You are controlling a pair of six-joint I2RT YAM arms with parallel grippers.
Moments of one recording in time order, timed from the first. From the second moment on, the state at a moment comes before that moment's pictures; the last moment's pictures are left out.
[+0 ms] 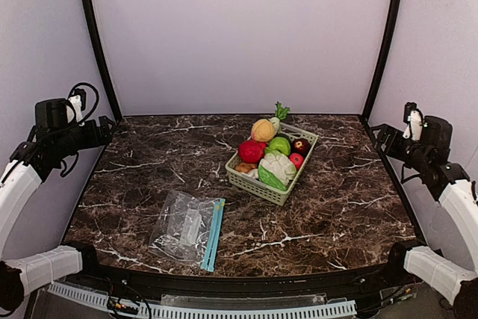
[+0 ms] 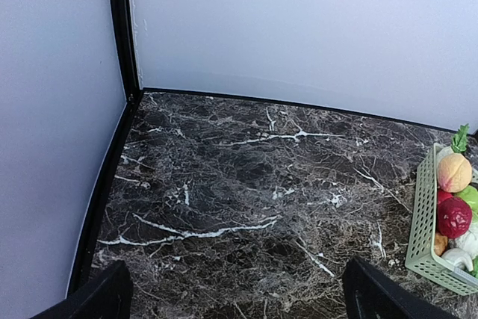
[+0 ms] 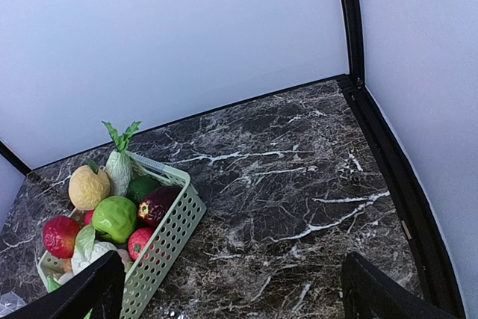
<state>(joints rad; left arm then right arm) -0.04 0.84 0.89 -0.48 -0.02 -0.16 -0.02 0.73 0.67 -0.27 -0.15 0.31</state>
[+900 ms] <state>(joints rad) -0.41 0.82 0.73 -0.57 0.18 -0.49 -0.02 0.74 0.67 -0.27 -0.40 0.31</state>
